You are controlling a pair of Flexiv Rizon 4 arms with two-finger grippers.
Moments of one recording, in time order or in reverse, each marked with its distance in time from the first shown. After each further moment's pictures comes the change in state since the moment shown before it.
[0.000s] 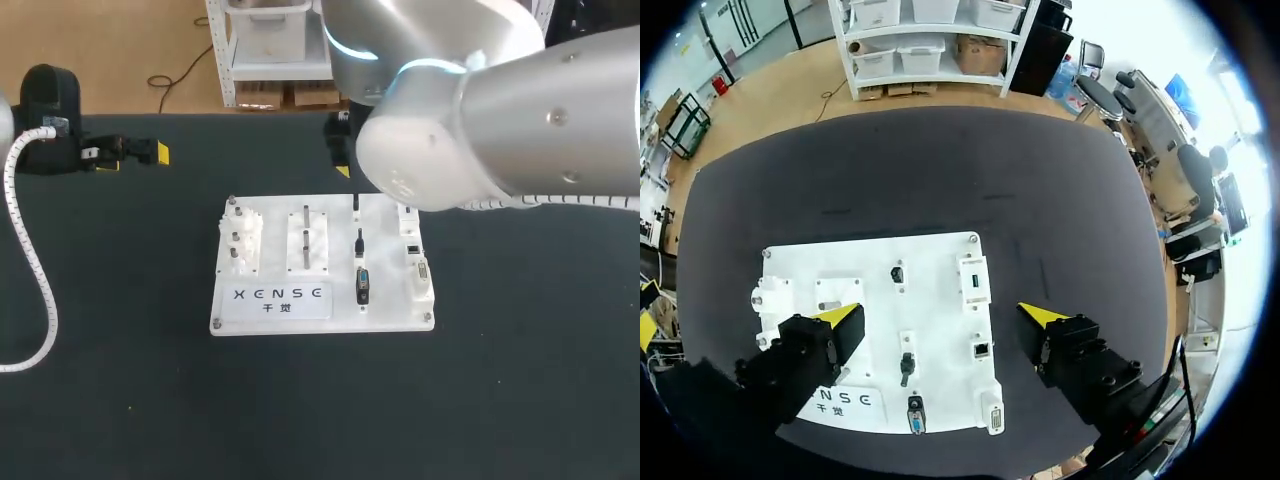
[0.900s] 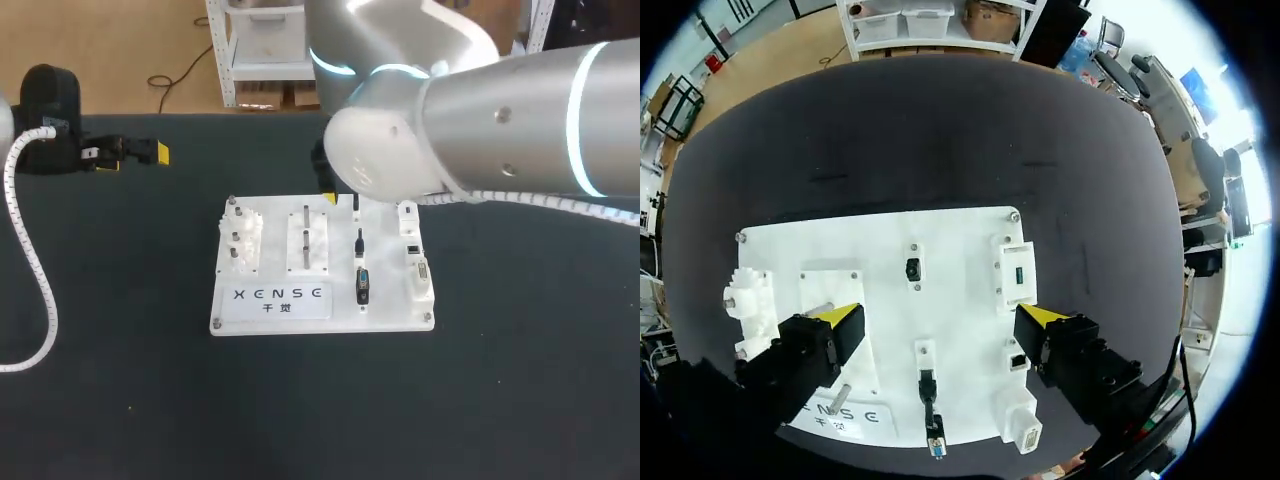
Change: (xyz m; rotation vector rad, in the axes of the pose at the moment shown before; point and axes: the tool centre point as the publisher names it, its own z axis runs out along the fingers) left arm 0.000 0.000 0.000 0.000 0.000 0.000; right arm 0.013 0.024 0.059 0.005 0.156 -0.022
